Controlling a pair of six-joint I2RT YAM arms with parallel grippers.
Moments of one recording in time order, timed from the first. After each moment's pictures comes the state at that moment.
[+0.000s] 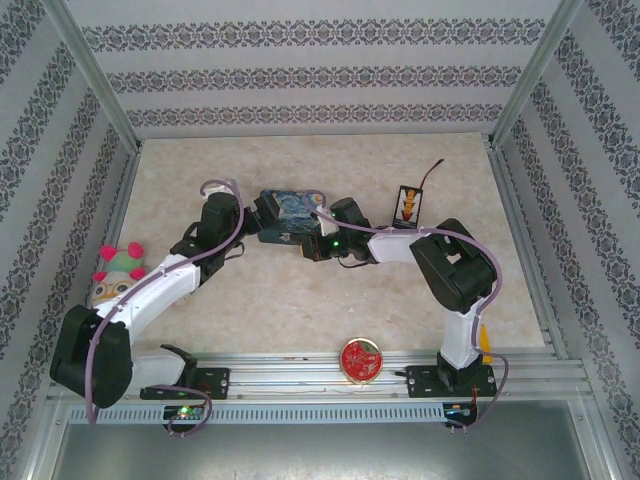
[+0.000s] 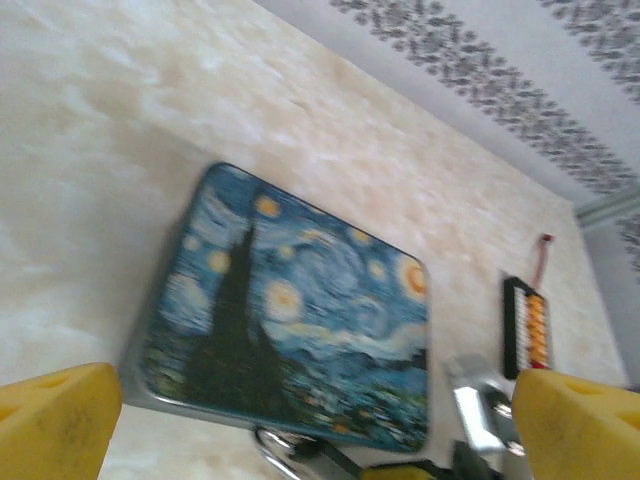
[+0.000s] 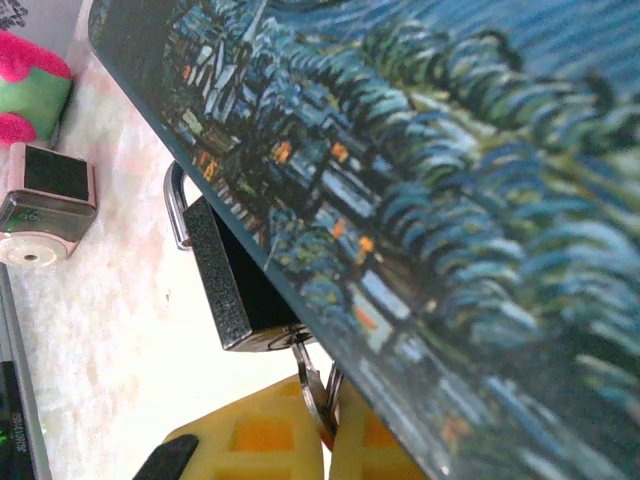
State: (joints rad) left arm -0.36 1.28 0.79 -0.02 -0.06 -0.72; right arm 0.59 1.93 1.01 0.14 -0.58 0.49
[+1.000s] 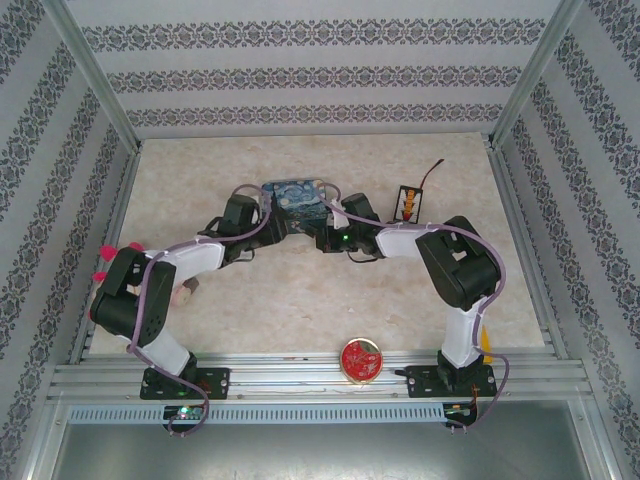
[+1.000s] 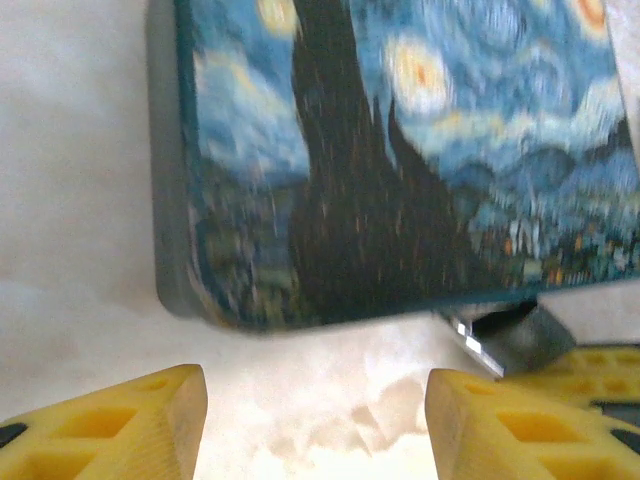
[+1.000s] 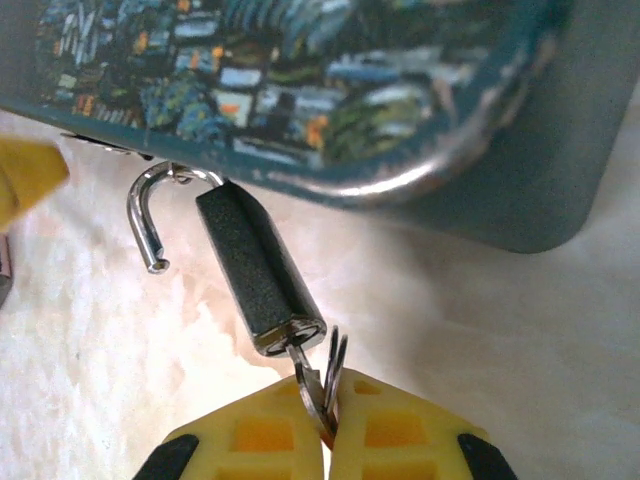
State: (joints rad) left arm -0.35 1.62 0.81 0.04 0.16 -0.59; right arm 0.51 1.93 1.01 0.10 -0.48 0.49
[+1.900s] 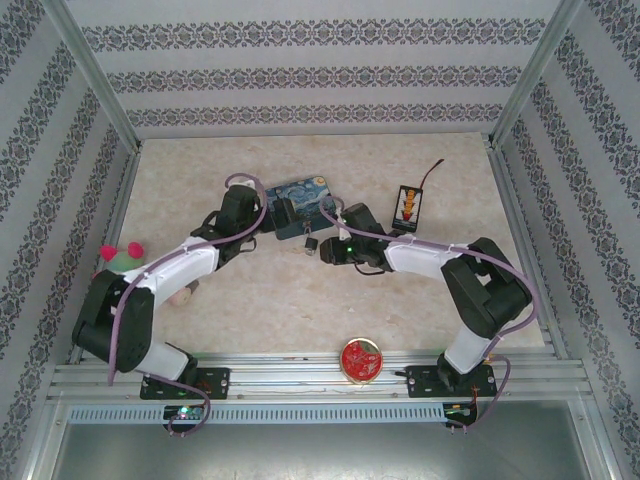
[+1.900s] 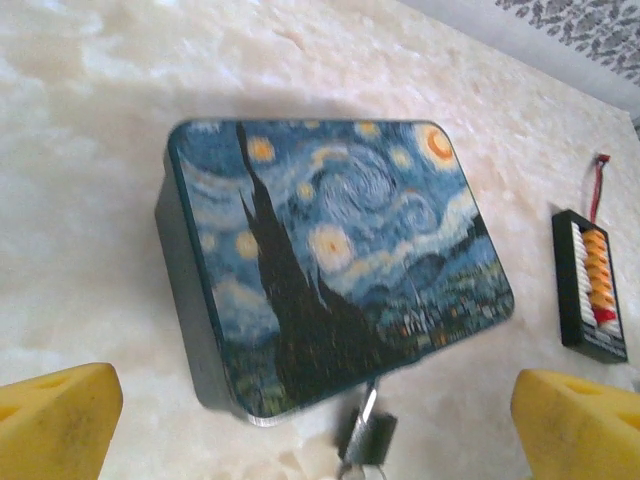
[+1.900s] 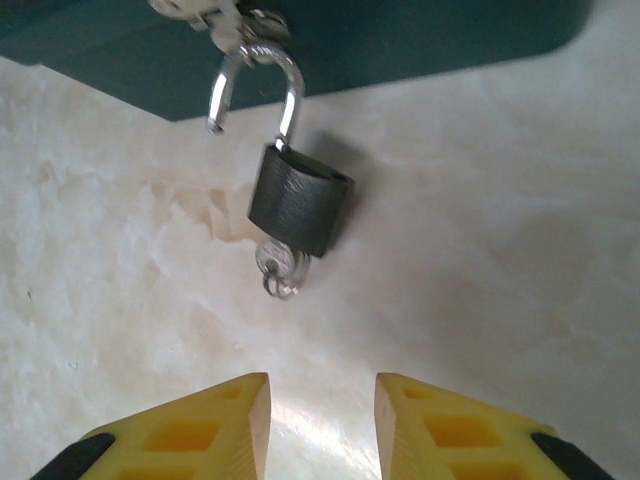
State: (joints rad) left arm -0.40 1.48 0.90 -0.02 -0.02 -0.61; right arm 0.61 1.71 0.92 -0.10 -0.23 0.50
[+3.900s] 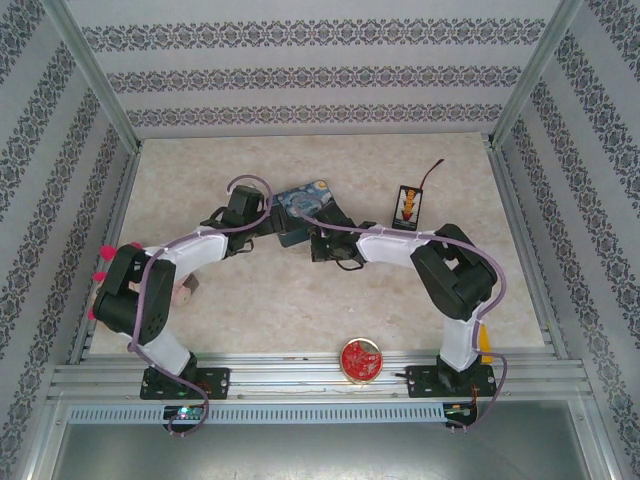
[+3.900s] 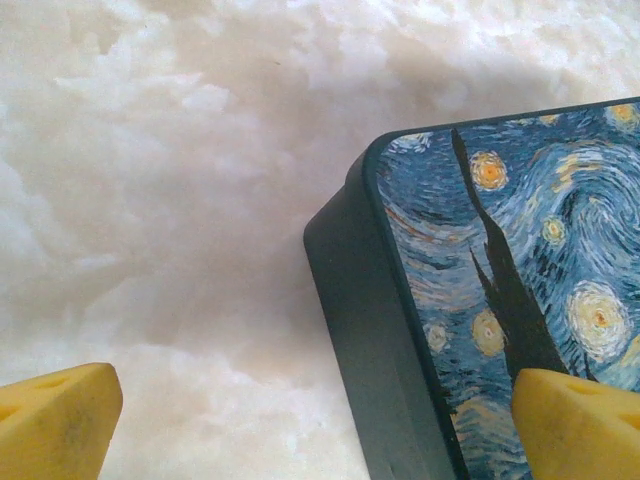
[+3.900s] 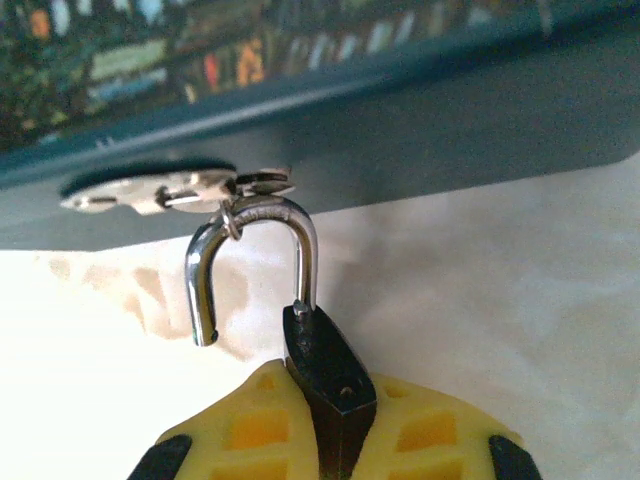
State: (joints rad) left arm -0.37 1.63 0.93 -0.09 -0.11 -0.56; right arm 0.70 1.89 1.11 -0.21 -0.03 0.56
